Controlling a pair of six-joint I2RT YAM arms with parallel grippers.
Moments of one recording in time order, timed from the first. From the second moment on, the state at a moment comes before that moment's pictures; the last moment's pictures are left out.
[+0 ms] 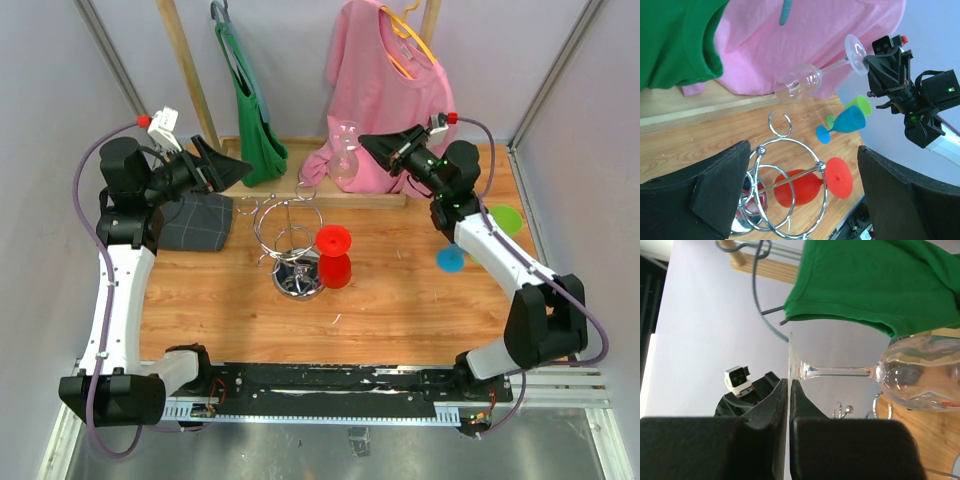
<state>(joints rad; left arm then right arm) 0.06 1.10 1.26 -0.31 0.78 -0.55 0.31 1.48 1.10 0.56 -0.47 1.46</state>
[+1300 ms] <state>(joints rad) -0.17 1.14 1.20 0.13 0.87 -0.86 0.31 1.06 1.01 0.60 -0.55 1.54</state>
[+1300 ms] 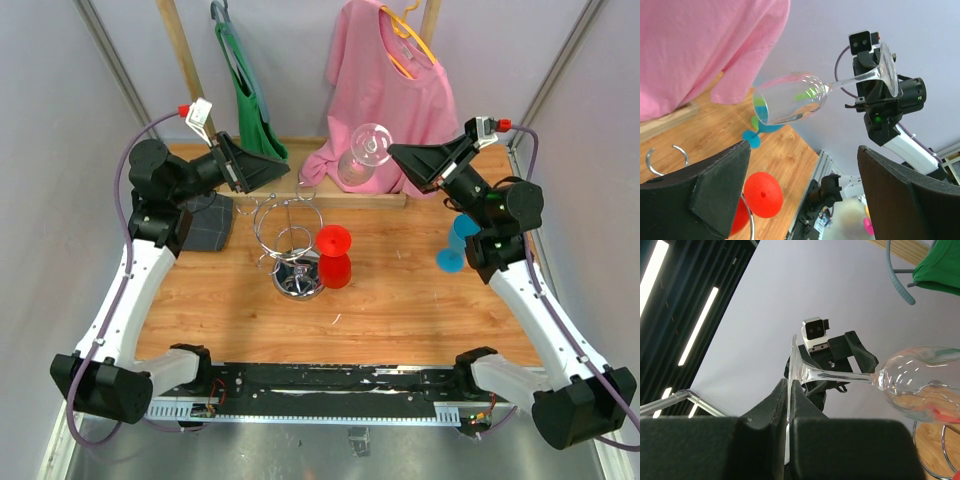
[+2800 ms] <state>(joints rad) -0.74 1.15 1.09 0.23 0.40 0.41 0.31 1.01 0.95 0.60 -0.54 1.54</state>
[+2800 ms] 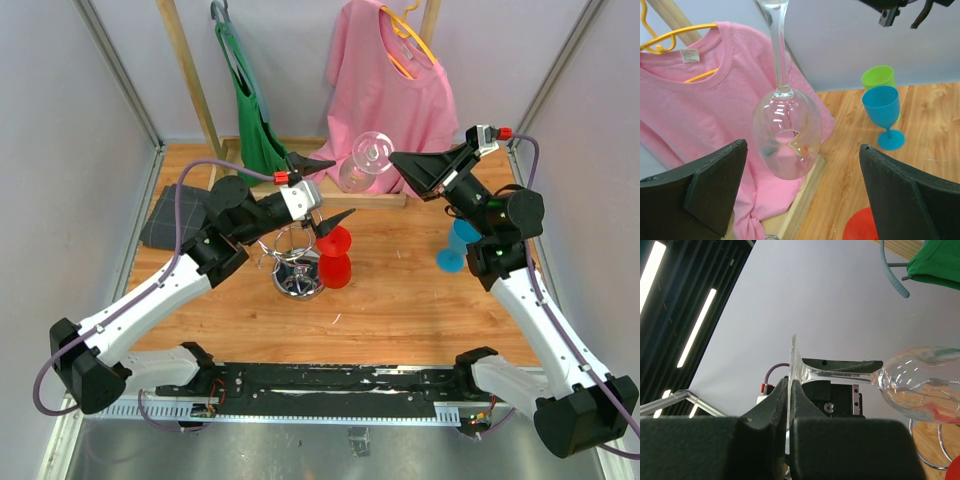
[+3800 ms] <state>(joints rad) -0.79 1.25 0.98 0.47 0.29 0.57 0.31 0.97 0.95 0.59 -0.54 1.54</state>
